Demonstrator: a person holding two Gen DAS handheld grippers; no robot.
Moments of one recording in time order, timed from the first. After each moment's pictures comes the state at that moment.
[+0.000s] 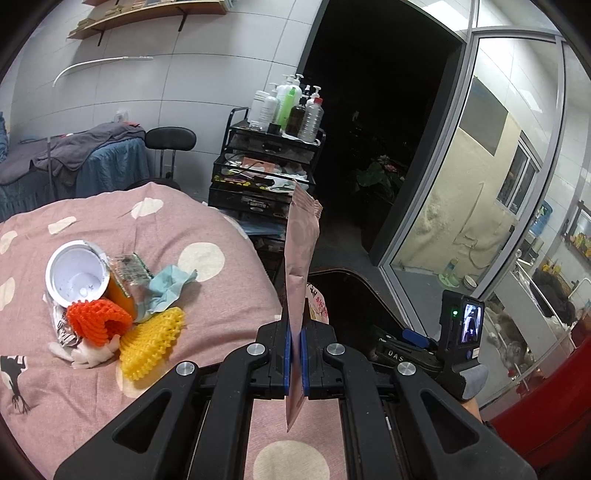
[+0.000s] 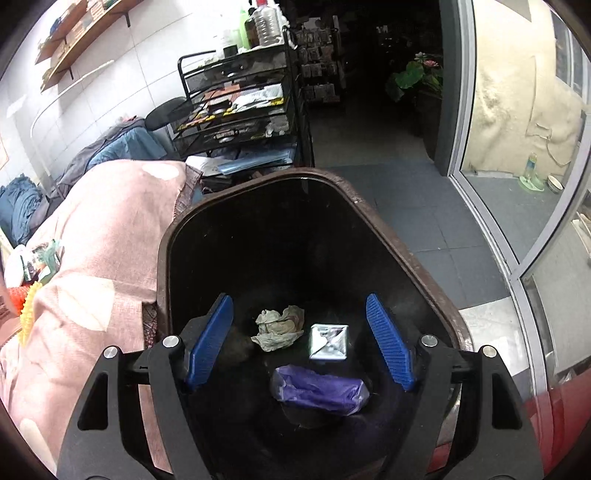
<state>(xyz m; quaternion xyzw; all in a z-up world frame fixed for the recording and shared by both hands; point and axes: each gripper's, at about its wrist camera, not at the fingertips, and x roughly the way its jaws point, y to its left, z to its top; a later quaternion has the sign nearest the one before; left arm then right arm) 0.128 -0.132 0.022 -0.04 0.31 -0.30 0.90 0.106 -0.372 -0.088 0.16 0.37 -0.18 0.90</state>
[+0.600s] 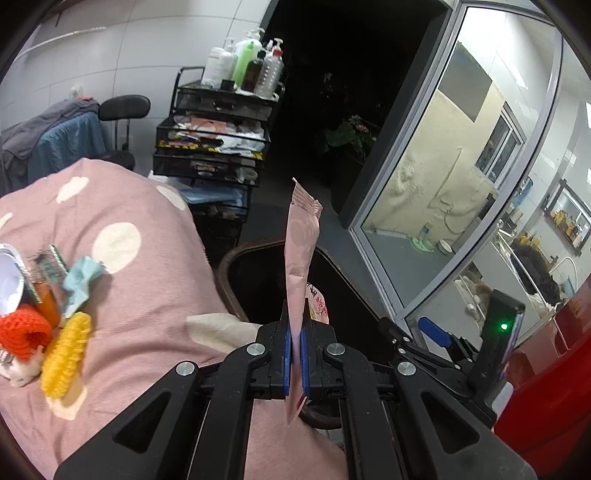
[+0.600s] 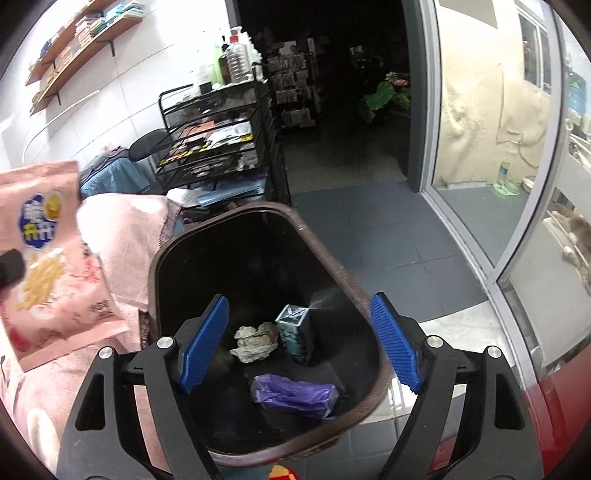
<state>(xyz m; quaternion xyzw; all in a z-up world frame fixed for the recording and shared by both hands) 0.156 -0.213 -0.001 -0.02 0.38 -0.37 0.85 0.054 -0.390 -0.055 0.15 0.33 -0.23 0.90</state>
